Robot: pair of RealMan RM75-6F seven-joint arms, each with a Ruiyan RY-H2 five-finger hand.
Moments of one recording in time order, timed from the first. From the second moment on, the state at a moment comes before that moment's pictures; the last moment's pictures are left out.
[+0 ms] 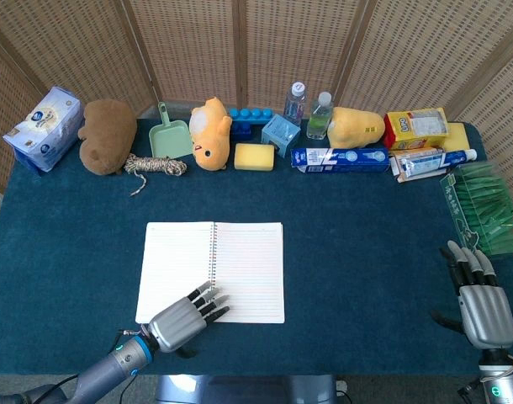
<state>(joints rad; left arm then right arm) -0.51 -1.43 0.02 -1.86 1.45 0.77 0.88 0.05 -1.11 0.04 -1.70 -1.56 1.51 -0.11</state>
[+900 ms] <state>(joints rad) -0.51 -1.38 0.14 -1.87 1.40 0.88 0.88 0.05 -1.13 0.03 -1.69 -1.55 1.50 -0.16</state>
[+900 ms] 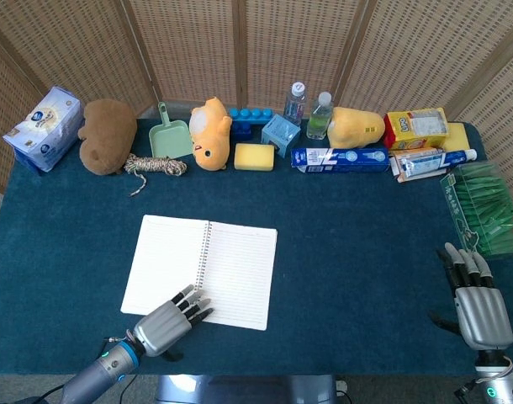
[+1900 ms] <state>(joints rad) -0.38 -1.13 0.36 -1.73 1.69 1.06 0.48 0.05 -1.13 0.04 -1.70 -1.54 1.50 -0.16</state>
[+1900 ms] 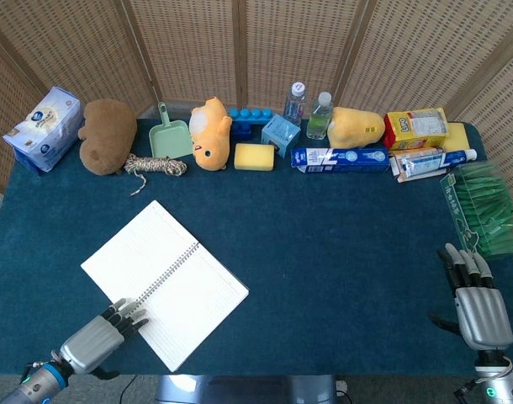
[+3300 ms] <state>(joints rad) -0.41 -1.31 0.16 -1.86 1.57 0.90 0.70 0.05 -1.11 0.04 -1.70 -1.53 1.50 -0.14</state>
